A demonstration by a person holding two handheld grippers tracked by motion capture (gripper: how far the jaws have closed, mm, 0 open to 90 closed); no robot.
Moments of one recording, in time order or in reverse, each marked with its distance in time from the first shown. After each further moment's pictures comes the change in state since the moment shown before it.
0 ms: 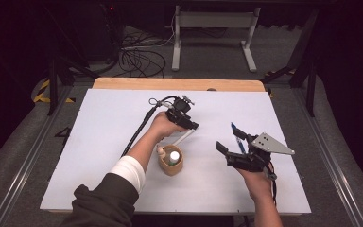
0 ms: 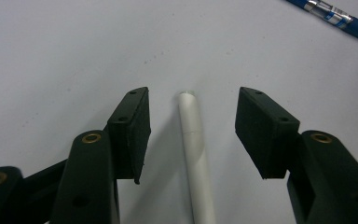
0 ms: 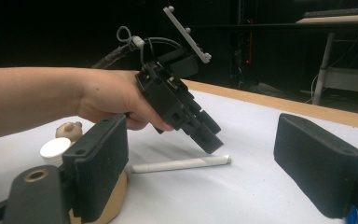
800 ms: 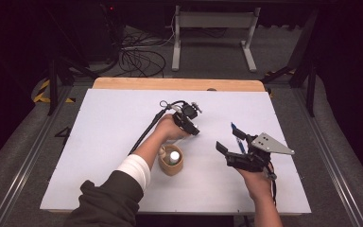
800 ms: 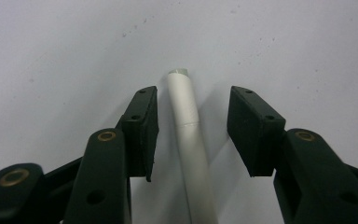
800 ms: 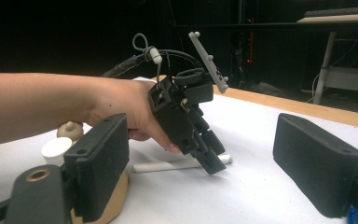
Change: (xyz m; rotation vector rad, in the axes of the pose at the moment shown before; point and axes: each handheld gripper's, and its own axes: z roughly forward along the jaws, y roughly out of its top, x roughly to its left) left arm -0.013 0.003 0.022 0.150 0.065 0.111; right arm 0.000 0.000 0.000 0.002 0.003 -0.002
